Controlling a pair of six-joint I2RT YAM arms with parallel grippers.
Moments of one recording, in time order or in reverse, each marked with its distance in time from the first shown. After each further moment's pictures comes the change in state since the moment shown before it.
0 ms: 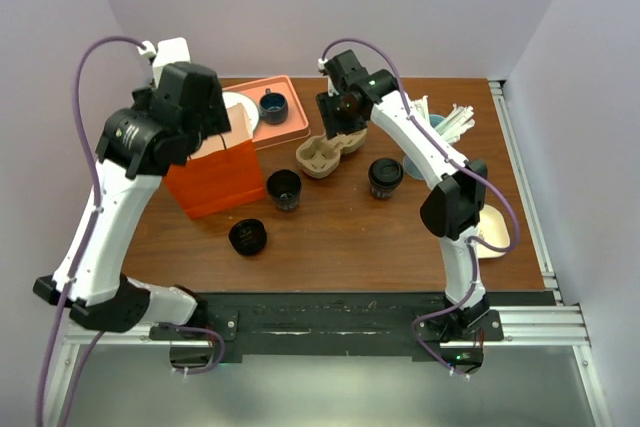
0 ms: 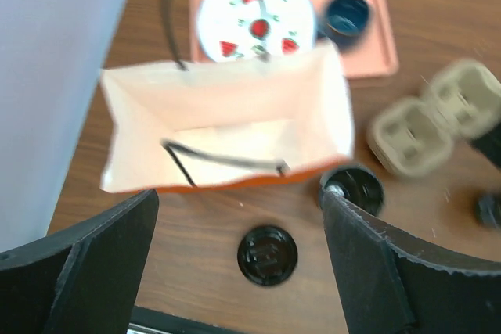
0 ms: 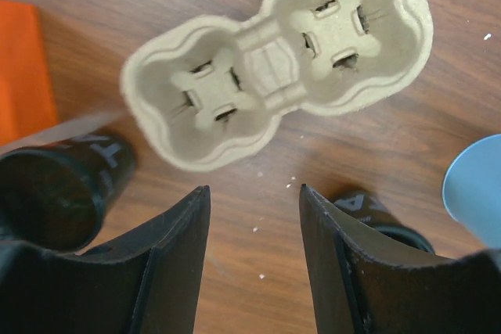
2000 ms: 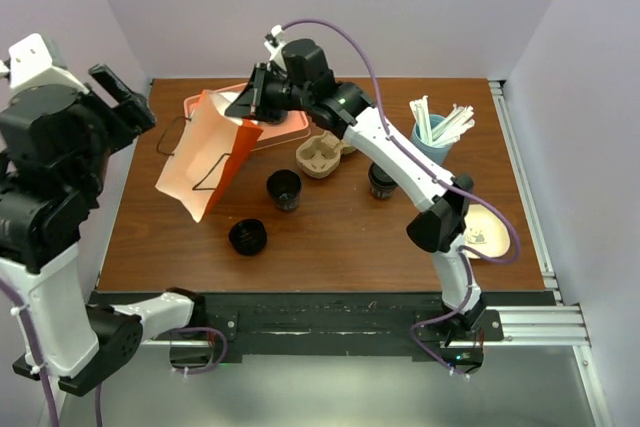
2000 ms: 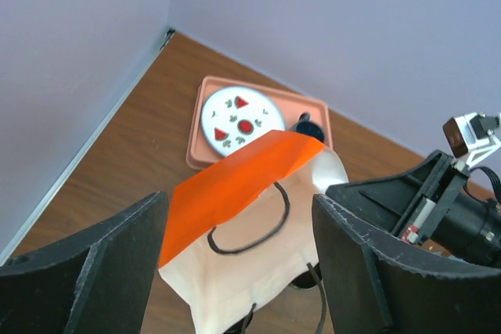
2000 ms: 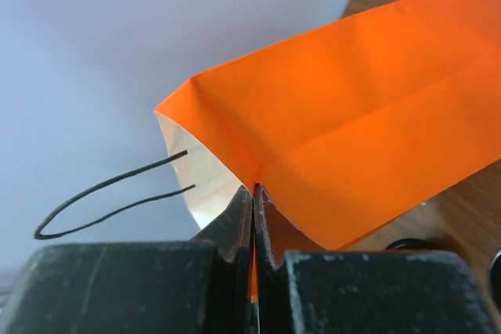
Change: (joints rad) left arm 0.279 -0.142 0.271 -0.004 0.154 0.009; right arm 0.234 0.003 0.156 0.536 -0.435 0.684
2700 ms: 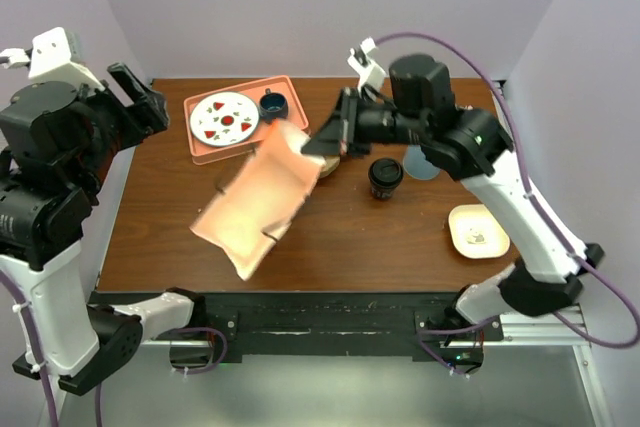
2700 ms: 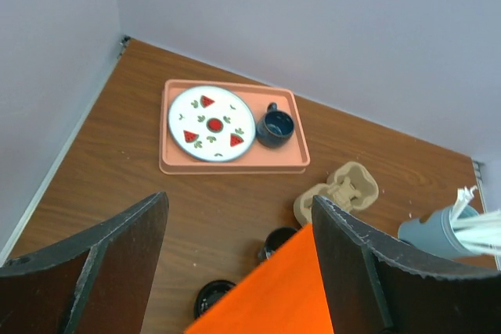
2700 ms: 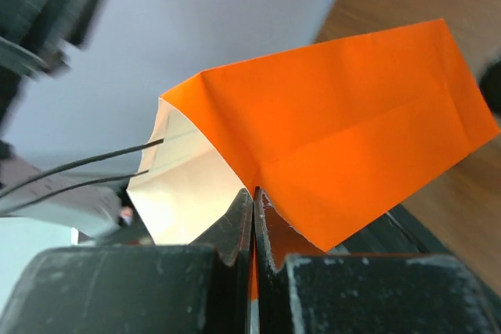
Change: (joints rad) left arm 0.000 -0.005 0.007 0.048 0.144 0.076; right arm -0.019 -0.637 -0.343 -0.326 -0.044 -0.048
